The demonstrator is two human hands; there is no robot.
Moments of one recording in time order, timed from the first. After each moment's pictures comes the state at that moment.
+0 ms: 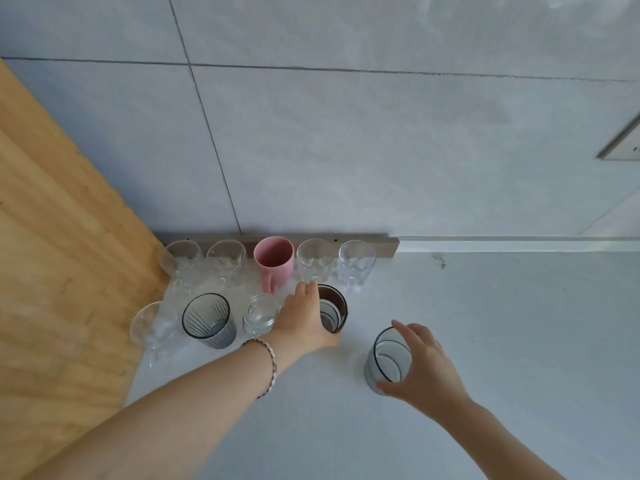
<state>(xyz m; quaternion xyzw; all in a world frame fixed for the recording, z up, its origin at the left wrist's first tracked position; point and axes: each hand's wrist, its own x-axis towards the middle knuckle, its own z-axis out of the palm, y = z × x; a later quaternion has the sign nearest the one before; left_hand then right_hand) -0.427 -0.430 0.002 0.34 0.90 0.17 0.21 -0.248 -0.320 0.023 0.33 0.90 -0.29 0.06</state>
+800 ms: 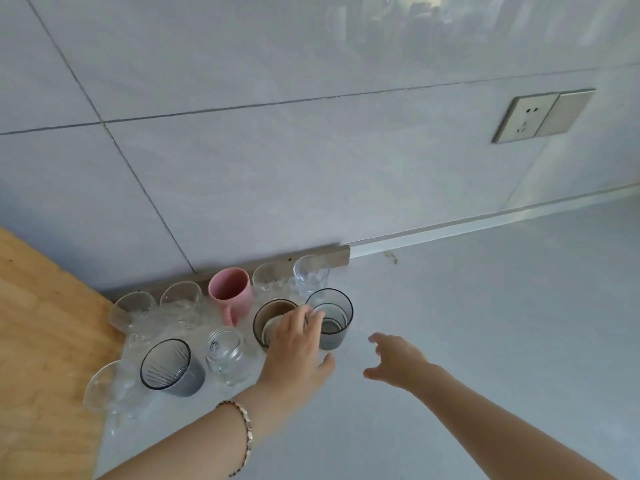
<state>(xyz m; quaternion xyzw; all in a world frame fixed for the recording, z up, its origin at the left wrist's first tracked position) -0.377 -0.429 0.029 0.52 0.84 0.14 0.06 -0.255 -0.291 -0.002 0.41 0.84 -0.27 0.21</state>
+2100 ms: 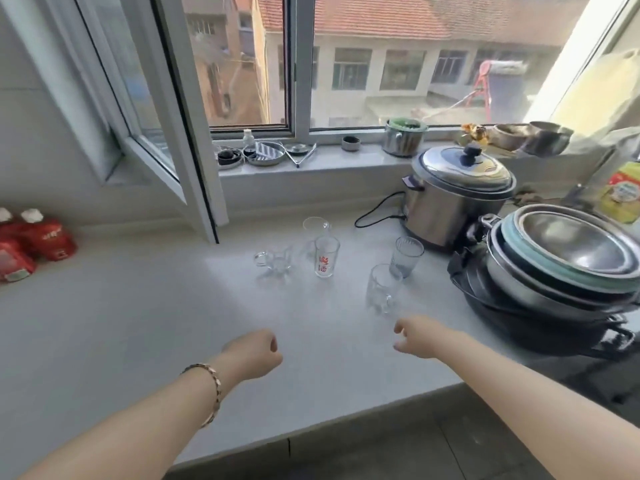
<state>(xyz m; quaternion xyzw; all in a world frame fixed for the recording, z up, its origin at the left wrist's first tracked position) 0.573 -0.039 0.047 0.88 0.34 -0.19 0.25 0.777 -0.236 0.069 0.90 0.32 -0.29 0.06</state>
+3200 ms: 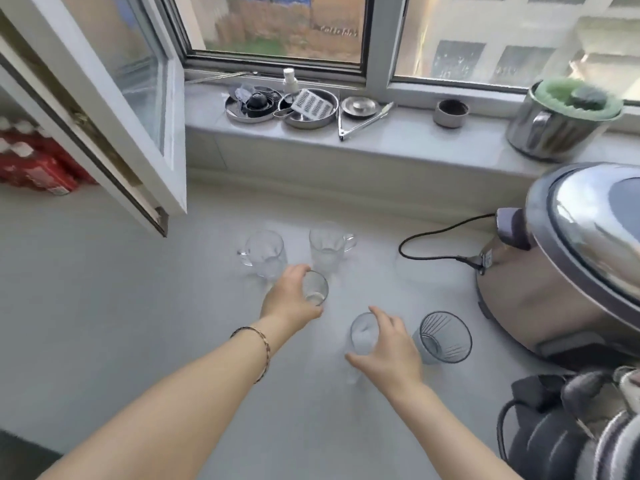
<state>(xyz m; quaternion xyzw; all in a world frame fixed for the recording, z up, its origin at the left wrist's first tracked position) 0.838 0.003 0.010 0.73 0.57 0.07 0.36 0.965 -0.121 -0.009 0.83 0.42 -0.32 -0.16</state>
